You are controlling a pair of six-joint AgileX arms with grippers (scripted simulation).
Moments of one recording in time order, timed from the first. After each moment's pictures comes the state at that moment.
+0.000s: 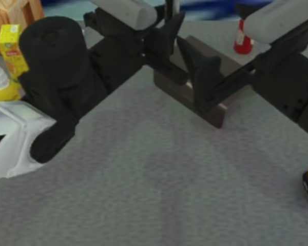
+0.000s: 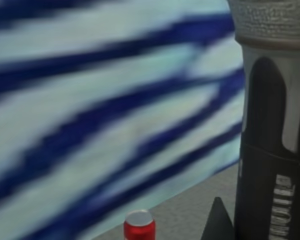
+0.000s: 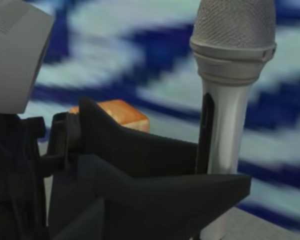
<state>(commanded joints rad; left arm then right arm) -0.63 1.51 0.80 0.79 0.15 0.01 0.74 1.17 0.76 0.40 0.11 -0.02</state>
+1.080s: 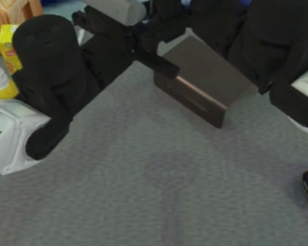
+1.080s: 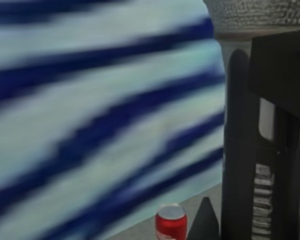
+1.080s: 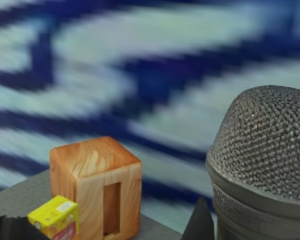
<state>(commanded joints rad) -0.63 1.51 0.80 0.79 0.15 0.01 0.71 1.58 1.07 0.49 0.08 -0.02</state>
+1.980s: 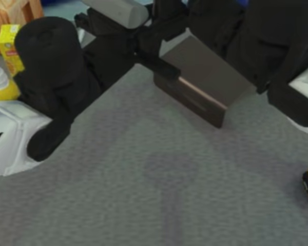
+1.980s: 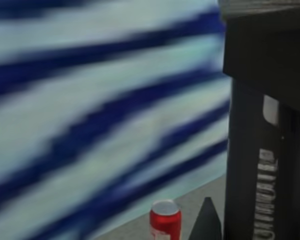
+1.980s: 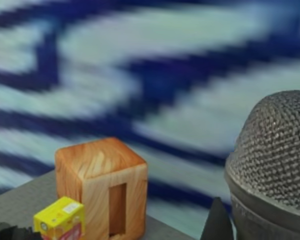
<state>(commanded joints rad) -0.63 1.51 0.80 0.79 0.15 0.01 0.71 1.58 1.07 0.49 0.08 -0.02</state>
